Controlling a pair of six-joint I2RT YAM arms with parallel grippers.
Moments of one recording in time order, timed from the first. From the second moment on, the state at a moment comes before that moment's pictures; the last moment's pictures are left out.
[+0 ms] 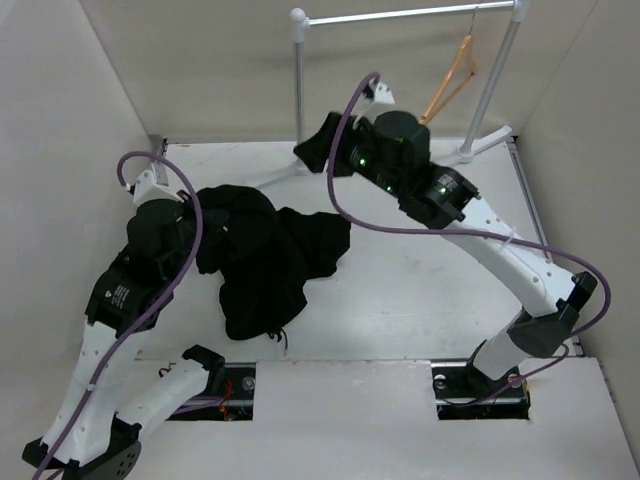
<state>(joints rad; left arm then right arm) -0.45 0.81 1.33 -0.86 -0.28 -0.82 0.84 1.59 1.92 -0.40 0.10 0.59</state>
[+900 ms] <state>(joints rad) -0.19 0.90 1.06 -0.82 -0.26 -0.85 1.01 1.86 1.08 0.01 -0.04 0.87</state>
